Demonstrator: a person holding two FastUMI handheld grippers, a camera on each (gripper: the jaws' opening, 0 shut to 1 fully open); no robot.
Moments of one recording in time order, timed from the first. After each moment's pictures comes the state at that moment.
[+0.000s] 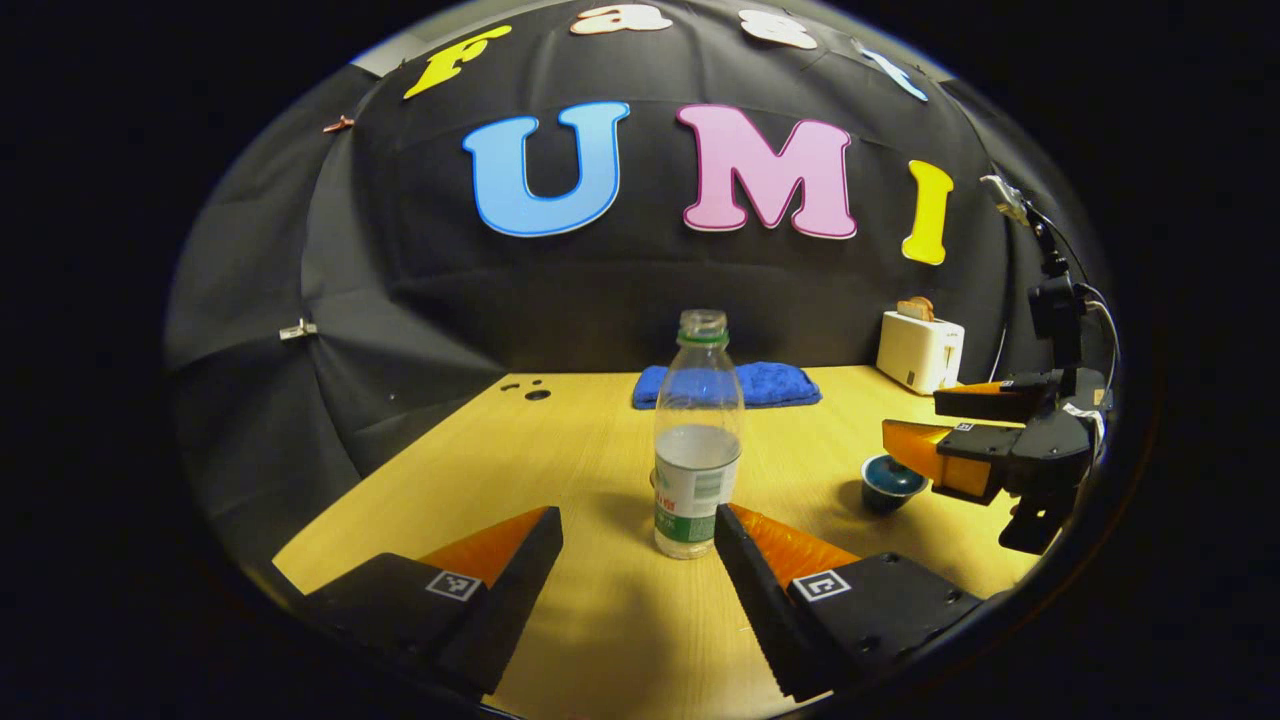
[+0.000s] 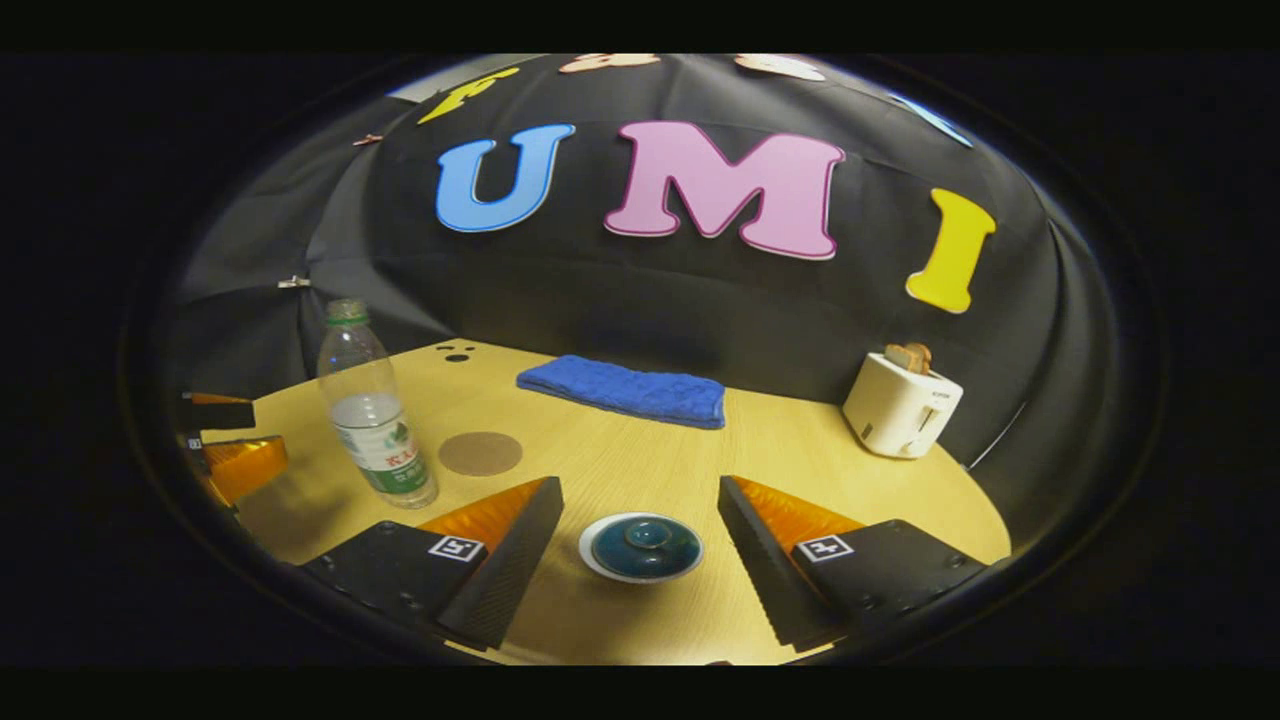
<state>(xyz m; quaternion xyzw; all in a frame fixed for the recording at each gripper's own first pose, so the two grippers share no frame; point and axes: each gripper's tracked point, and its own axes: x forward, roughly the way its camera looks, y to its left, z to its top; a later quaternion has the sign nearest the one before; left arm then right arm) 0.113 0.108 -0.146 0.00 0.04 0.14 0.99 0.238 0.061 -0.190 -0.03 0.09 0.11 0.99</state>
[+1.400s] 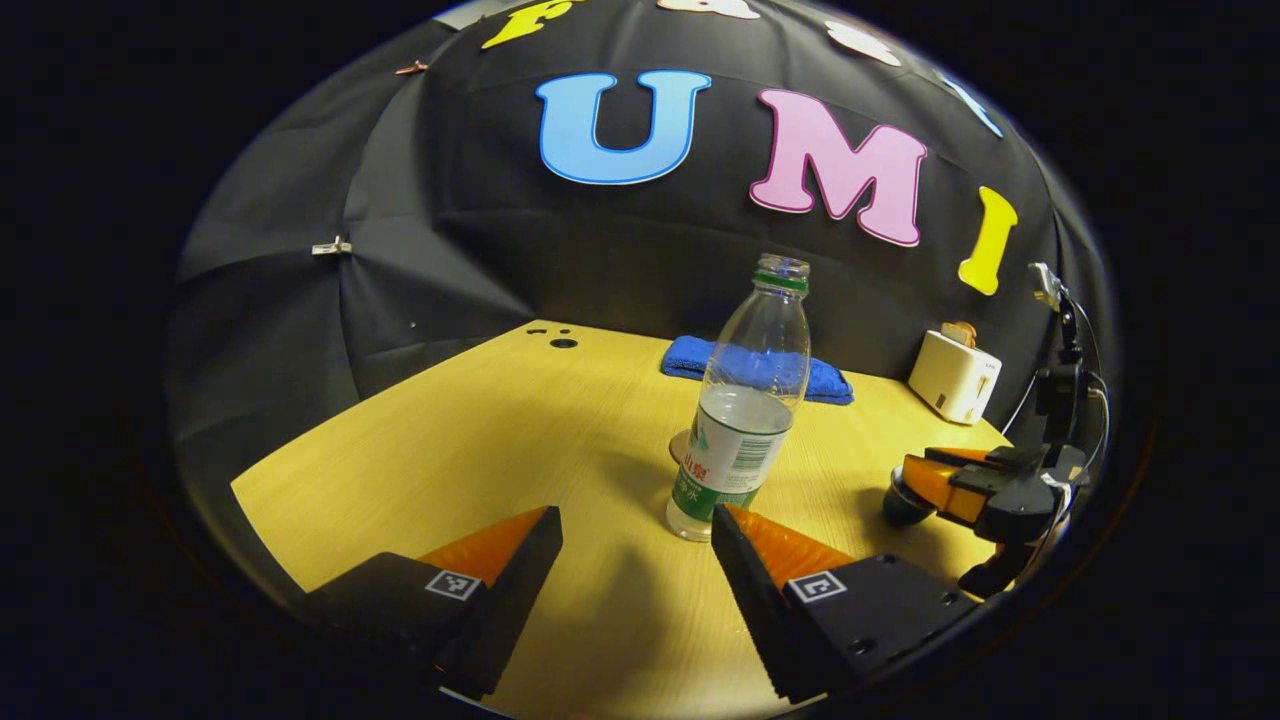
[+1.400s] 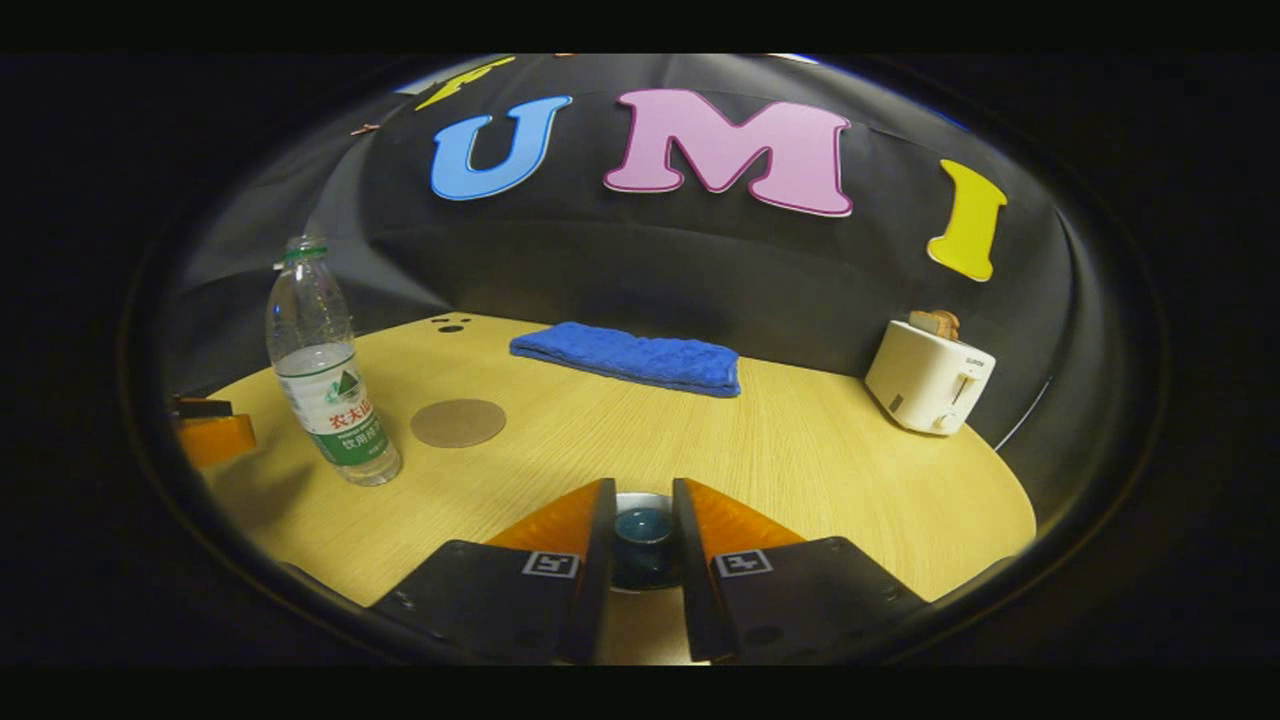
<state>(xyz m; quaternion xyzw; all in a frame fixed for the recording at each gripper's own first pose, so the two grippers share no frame) 0.126 0.120 -0.171 -0.09 0.05 0.17 0.98 0.261 0.073 -0.231 -0.05 0.12 0.12 0.98</state>
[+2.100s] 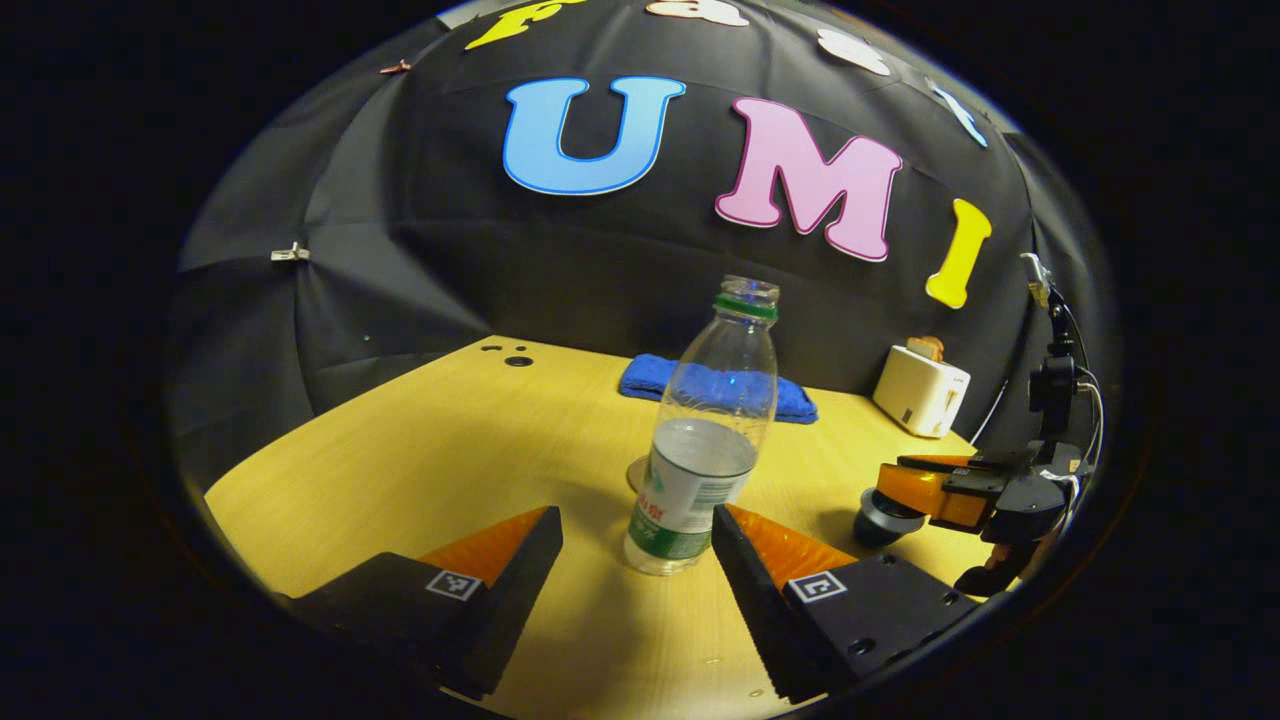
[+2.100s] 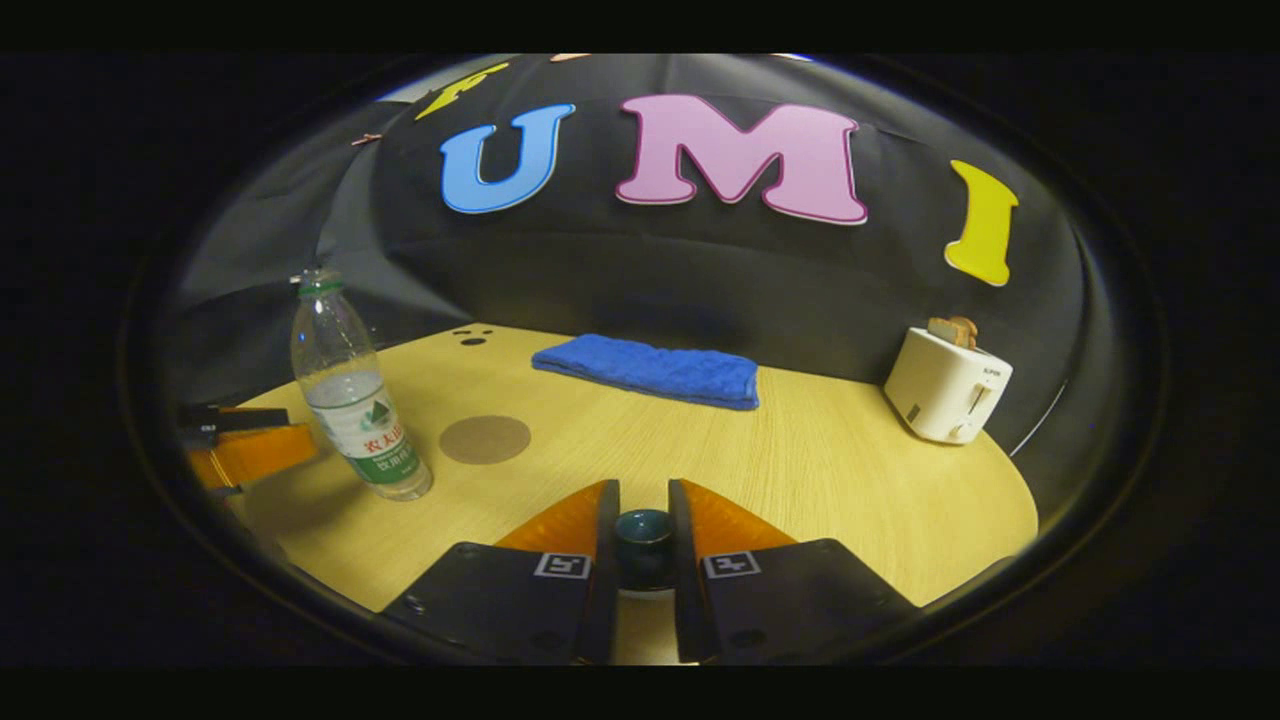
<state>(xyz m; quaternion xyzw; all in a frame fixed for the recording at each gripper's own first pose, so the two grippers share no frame) 0.159 0.100 -0.149 -0.09 0.02 0.10 0.99 0.253 0.081 -0.195 -0.03 0.11 0.16 0.98</state>
